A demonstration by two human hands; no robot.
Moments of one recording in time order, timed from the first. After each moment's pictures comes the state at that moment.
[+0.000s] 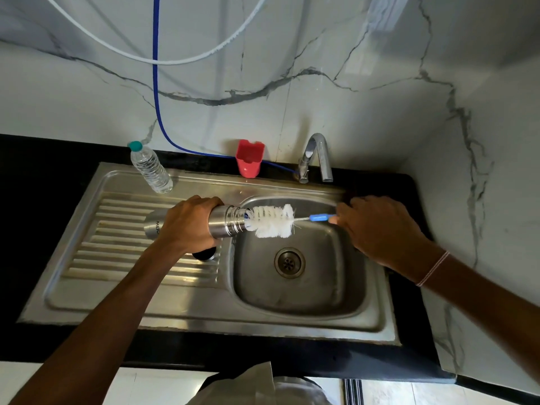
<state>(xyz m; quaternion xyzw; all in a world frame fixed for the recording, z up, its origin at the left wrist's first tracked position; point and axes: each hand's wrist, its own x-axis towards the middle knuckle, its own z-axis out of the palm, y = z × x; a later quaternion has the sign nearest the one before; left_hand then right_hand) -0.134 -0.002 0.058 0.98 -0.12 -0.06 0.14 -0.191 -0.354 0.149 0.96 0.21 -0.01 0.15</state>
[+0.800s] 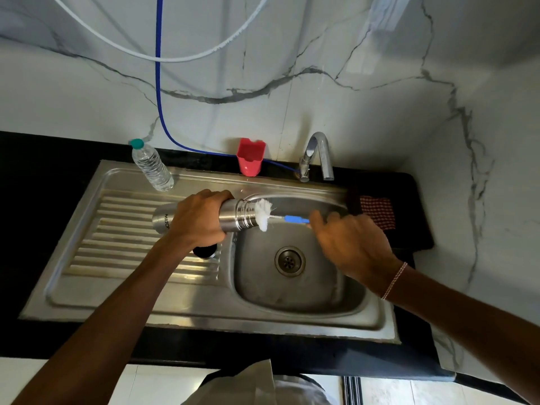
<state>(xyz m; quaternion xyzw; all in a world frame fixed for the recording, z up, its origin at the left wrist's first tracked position) -0.130 -0.015 0.060 0.98 -0.14 -0.04 0.15 -0.209 -0.308 0.128 0.95 0.22 0.03 0.22</state>
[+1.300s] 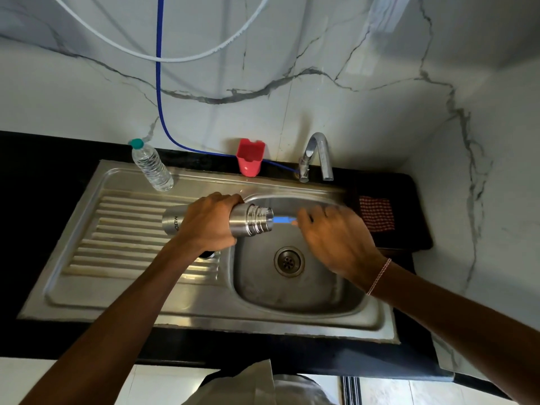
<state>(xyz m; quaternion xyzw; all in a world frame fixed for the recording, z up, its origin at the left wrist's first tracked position) -0.137 -0.032 0.065 0.97 -0.18 -0.04 0.14 -0.204 -0.289 0.121 0.95 0.24 0.06 0.19</state>
